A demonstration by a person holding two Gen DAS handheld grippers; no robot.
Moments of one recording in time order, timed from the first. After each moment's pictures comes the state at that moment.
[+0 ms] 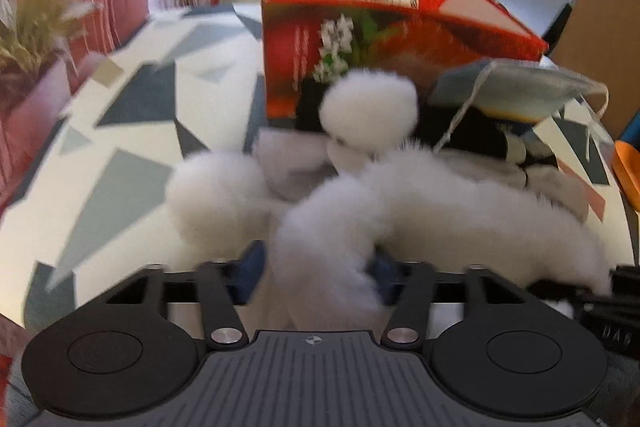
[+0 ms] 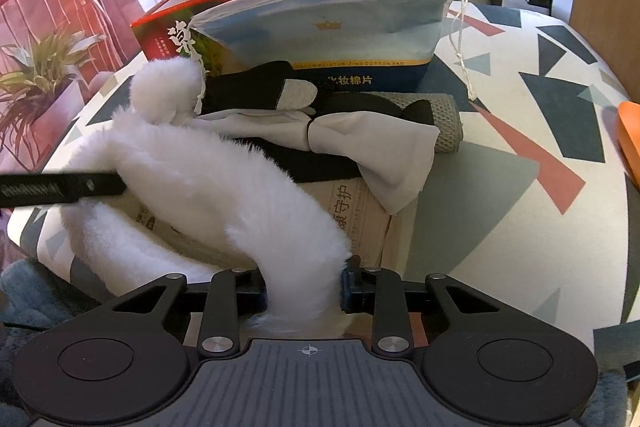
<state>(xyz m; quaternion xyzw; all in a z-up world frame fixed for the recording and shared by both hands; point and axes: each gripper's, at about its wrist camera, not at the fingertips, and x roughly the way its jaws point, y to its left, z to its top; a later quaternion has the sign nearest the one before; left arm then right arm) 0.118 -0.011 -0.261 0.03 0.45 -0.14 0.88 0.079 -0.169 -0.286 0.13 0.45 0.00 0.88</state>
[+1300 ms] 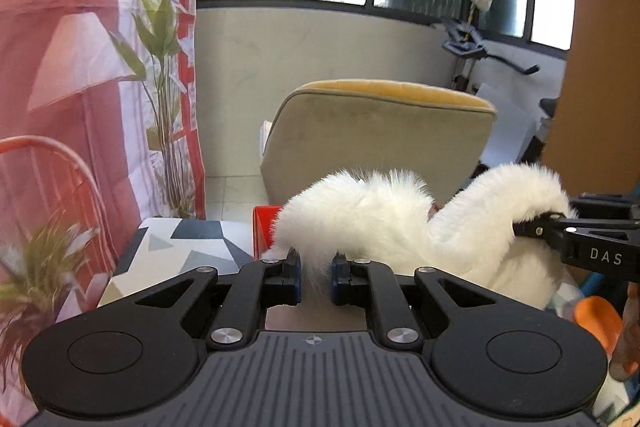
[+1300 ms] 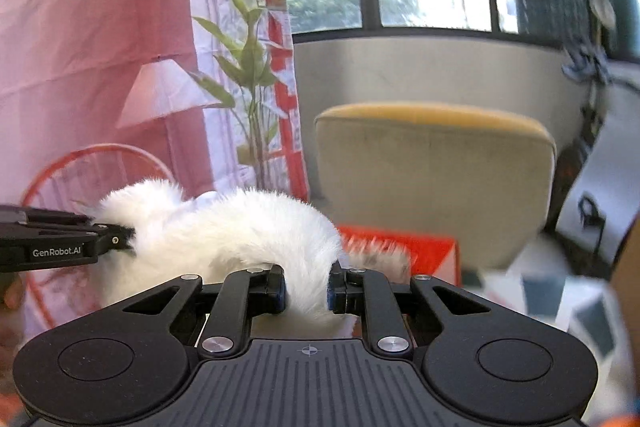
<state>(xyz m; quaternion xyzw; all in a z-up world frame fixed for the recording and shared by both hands) 0.209 -0.043 -0.085 0.03 0.26 -0.17 0.95 0.203 -0.208 -0.086 0.03 0.22 0.10 0.97</state>
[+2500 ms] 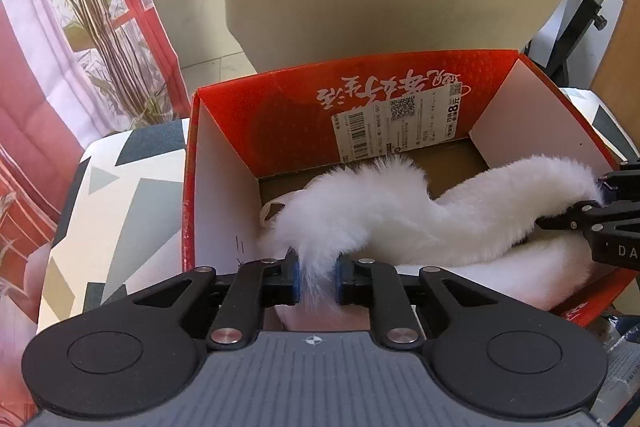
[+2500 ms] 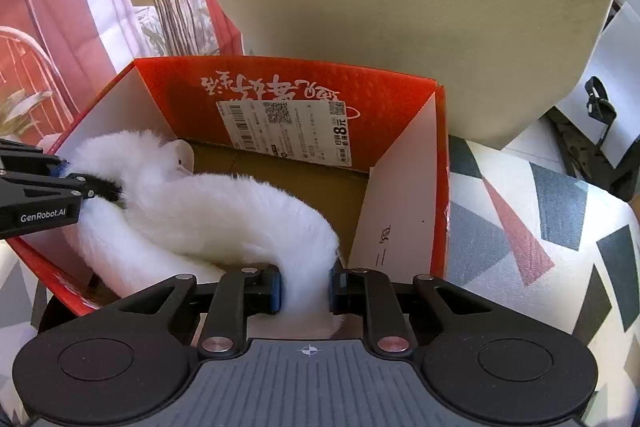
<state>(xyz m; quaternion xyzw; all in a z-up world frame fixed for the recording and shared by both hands) 0.369 -0.103 -0.213 0.12 0.44 -0.16 0.87 0.375 -0.259 -0.249 0.03 0.46 0.05 0.89</state>
